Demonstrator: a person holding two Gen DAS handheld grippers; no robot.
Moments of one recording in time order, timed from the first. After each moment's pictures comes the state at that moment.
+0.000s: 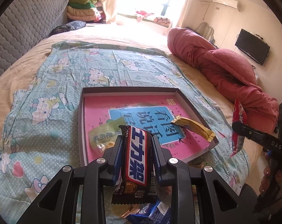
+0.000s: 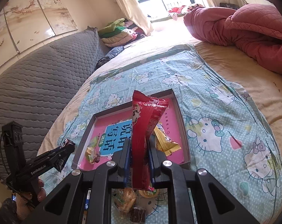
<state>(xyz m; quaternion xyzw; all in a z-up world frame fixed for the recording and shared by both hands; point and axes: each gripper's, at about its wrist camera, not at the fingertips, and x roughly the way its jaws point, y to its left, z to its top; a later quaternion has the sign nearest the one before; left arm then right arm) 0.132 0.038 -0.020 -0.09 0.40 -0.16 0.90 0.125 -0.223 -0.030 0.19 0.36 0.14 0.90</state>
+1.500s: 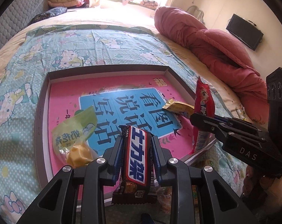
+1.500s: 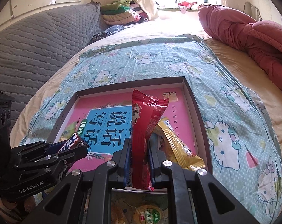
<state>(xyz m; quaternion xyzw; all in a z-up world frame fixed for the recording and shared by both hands) 0.170 -0.001 -0.064 -0.07 0.45 -0.22 0.87 0.182 -0.161 -0.074 0.08 0.42 0.12 0.90</state>
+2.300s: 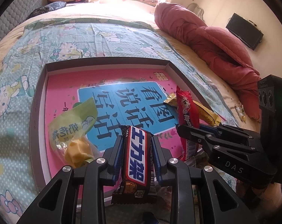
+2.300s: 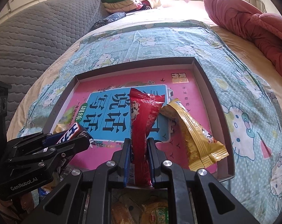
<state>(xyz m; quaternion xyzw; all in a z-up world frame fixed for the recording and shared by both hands) 0.173 0.002 -0.073 -0.08 0.46 -0.23 0.85 0.187 -0.148 -0.099 0.08 0.46 0.13 0.87</state>
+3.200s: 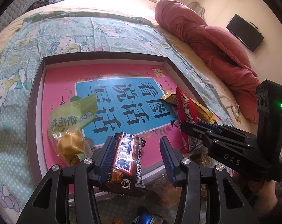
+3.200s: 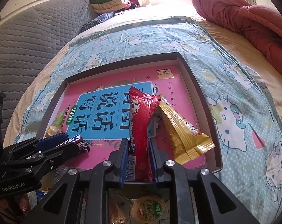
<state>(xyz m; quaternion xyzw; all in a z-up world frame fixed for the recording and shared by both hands) 0.174 0.002 -0.071 -0.10 0.48 -0.23 0.84 0.185 -0.164 -0.099 0.10 0.47 0.09 0.87</state>
